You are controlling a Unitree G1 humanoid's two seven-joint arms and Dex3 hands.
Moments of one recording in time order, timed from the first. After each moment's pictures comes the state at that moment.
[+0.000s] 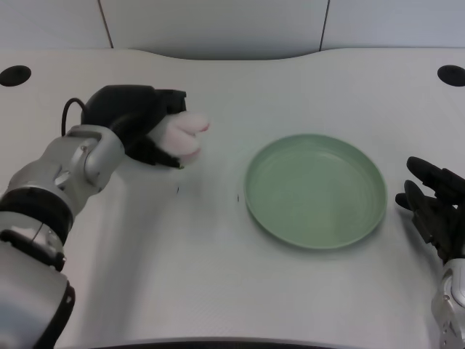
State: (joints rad) left arm -1.03 0.25 -0.50 1.26 0.65 -0.43 0.19; right arm -0.51 -0.04 -0.22 1.17 0.02 -0.63 -0.22
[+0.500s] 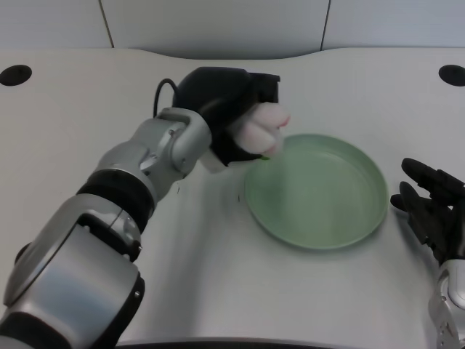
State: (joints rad) left arm -1.11 0.02 -0.52 1.26 0.66 -0.40 0.19; right arm -0.51 -0.03 -0.21 1.18 0.01 -0.63 -0.21
